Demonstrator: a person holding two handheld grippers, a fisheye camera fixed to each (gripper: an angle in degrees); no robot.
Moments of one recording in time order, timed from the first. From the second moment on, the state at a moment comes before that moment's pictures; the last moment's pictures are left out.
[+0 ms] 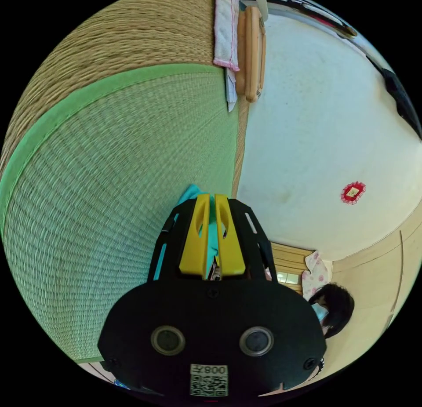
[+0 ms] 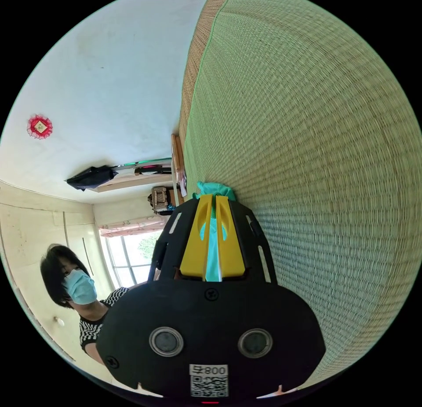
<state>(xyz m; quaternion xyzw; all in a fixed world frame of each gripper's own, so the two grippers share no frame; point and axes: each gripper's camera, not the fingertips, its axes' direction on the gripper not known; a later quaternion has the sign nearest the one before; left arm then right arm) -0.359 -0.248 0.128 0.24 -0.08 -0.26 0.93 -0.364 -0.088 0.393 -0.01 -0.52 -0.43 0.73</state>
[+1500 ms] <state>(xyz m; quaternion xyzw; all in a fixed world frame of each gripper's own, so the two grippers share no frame) -0.168 -0.384 0.228 0.07 -0.34 -0.11 0.93 -0.396 0.040 0.168 0.19 -0.33 -0.53 0.76</state>
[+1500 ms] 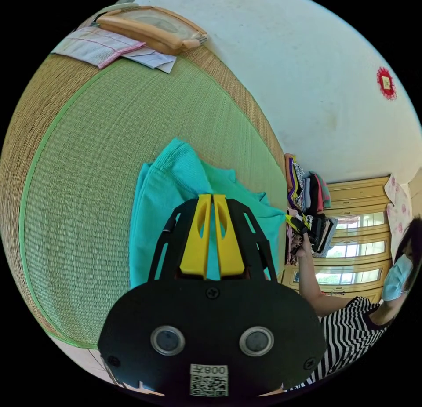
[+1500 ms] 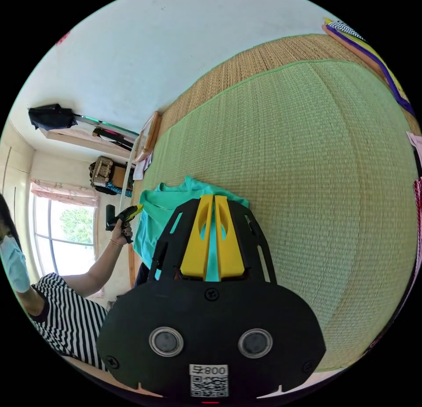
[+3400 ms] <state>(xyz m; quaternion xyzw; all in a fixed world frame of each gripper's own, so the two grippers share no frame) -0.099 -0.507 0.335 -0.03 -0.34 -0.05 0.94 -0.487 0.043 -0.022 0.19 -0.24 -0.59 0.75</state>
